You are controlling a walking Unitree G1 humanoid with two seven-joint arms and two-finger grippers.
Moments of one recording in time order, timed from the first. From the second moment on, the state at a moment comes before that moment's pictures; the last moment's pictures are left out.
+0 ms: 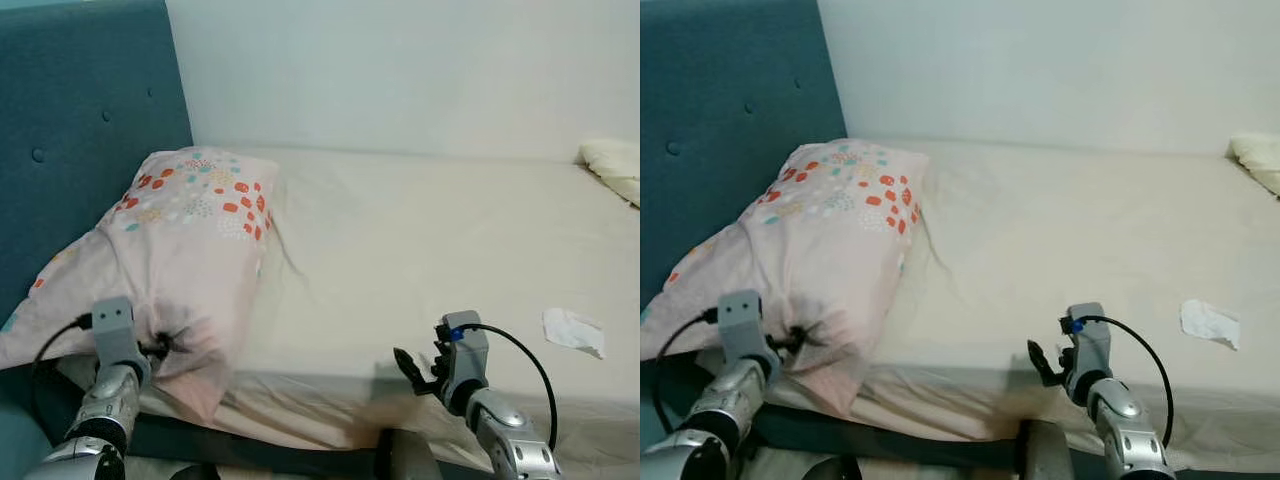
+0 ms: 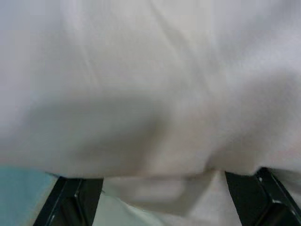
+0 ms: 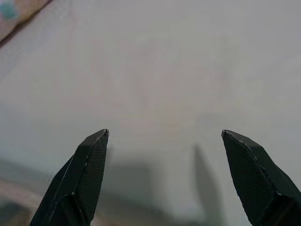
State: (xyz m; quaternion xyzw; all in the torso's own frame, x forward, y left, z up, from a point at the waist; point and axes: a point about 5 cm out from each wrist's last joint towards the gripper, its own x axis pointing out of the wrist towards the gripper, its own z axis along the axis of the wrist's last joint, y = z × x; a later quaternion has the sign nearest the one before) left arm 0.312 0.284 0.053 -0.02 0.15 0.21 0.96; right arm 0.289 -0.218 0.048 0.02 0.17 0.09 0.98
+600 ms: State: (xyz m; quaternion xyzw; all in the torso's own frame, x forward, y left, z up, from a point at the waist) left arm 0.314 0.285 0.115 0.08 -0.01 0.24 0.97; right arm 0.299 -0.226 0.050 0.03 0.16 0.07 0.98
